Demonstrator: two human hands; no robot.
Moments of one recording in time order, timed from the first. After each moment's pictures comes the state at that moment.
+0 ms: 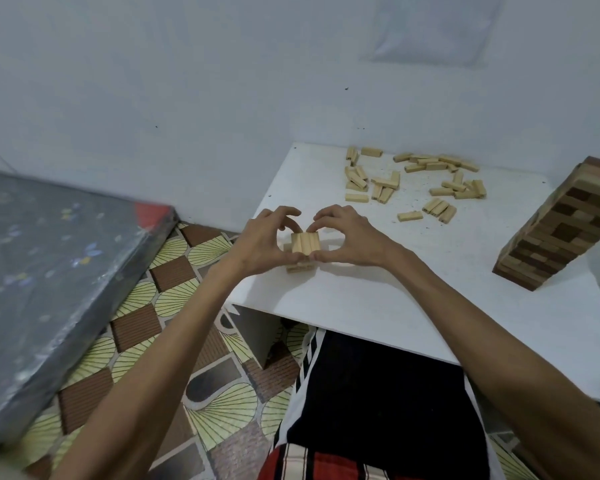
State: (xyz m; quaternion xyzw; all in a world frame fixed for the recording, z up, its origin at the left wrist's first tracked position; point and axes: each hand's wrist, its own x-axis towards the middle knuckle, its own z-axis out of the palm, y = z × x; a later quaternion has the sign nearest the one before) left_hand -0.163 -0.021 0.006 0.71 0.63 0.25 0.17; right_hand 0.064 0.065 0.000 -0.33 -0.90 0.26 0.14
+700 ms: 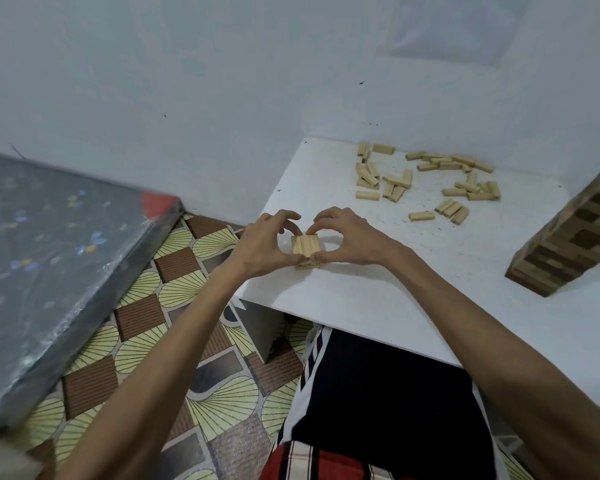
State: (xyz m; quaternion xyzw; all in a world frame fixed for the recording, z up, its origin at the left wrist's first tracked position) left_hand -0.175 -0.029 -0.009 0.69 0.66 0.24 0.18; right_hand 0.043 0.070 -0.006 -0.33 -0.91 0.26 0.08
